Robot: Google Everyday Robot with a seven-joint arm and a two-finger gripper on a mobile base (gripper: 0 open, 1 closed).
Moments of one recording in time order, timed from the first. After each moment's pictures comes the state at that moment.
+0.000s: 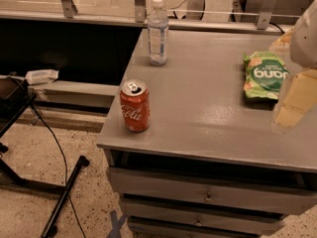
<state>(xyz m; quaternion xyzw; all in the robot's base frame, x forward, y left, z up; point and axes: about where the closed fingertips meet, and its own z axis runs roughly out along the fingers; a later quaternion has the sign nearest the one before) 0.438 -0.216 0.977 -0.60 0.78 -0.04 0.16</state>
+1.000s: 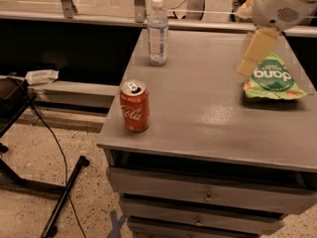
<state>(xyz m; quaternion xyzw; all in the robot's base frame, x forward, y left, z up) 0.554 -0.180 0.994 -0.63 0.74 -0.03 0.24</state>
